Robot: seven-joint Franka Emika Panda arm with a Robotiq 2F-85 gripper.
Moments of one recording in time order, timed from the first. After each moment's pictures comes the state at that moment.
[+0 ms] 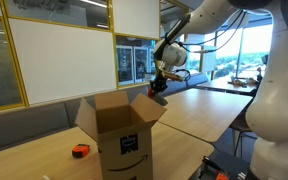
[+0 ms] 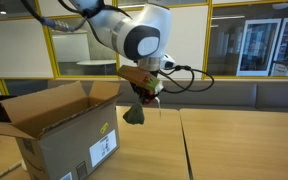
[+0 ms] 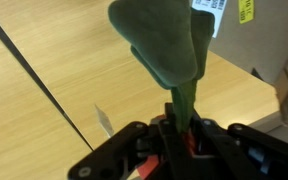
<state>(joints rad) -0.27 0.04 -0.01 -2.15 0.42 2.41 -0.26</state>
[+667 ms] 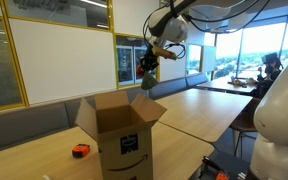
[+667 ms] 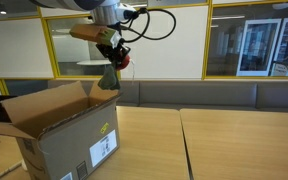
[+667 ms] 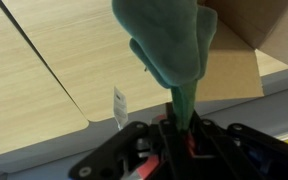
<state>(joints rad) -0.09 -0.27 0.01 -2.22 0.20 2.44 0.01</state>
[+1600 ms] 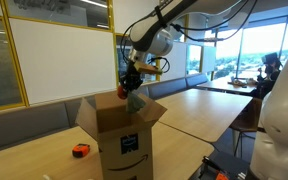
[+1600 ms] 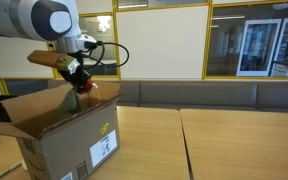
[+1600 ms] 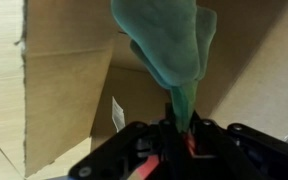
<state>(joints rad) 0.09 -0.21 0.10 -2.32 0.20 2.43 0.11</state>
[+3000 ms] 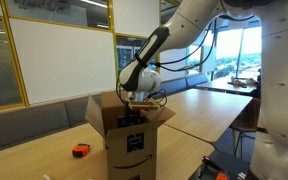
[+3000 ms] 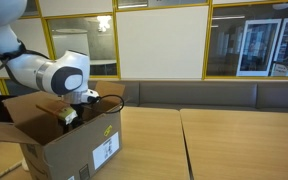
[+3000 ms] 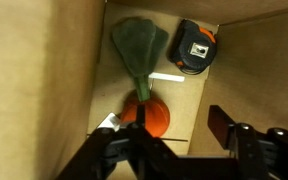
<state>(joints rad) 0.13 0.15 0.11 -2.33 0.32 2.44 0.15</state>
